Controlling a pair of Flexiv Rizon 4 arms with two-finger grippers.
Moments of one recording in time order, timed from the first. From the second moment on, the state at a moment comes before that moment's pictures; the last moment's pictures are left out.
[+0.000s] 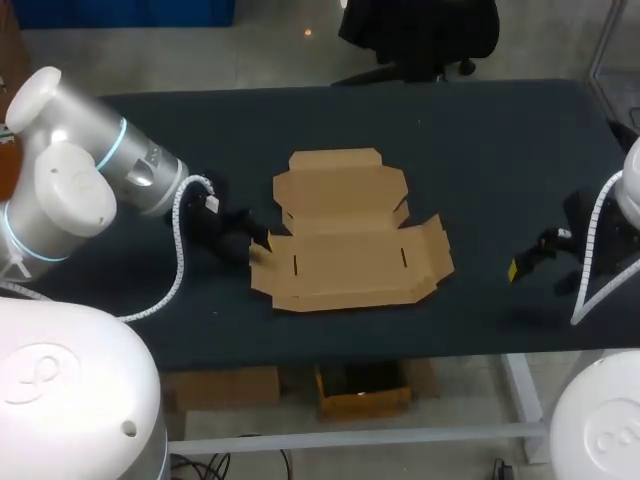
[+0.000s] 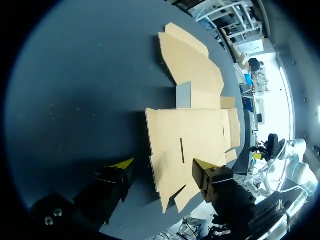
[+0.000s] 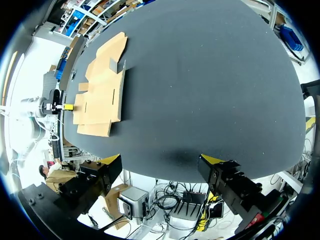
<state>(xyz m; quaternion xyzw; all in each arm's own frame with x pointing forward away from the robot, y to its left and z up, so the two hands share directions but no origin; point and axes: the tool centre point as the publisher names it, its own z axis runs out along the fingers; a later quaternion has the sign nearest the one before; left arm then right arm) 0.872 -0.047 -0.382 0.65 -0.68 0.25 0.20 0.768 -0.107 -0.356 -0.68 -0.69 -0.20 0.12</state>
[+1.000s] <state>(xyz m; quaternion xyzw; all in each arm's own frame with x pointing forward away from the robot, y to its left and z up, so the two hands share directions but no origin) 0.823 -0.024 -0.371 0.68 -0.67 0.27 0.16 0.768 -0.107 -0.356 -0.68 -0.69 -0.20 0.12</state>
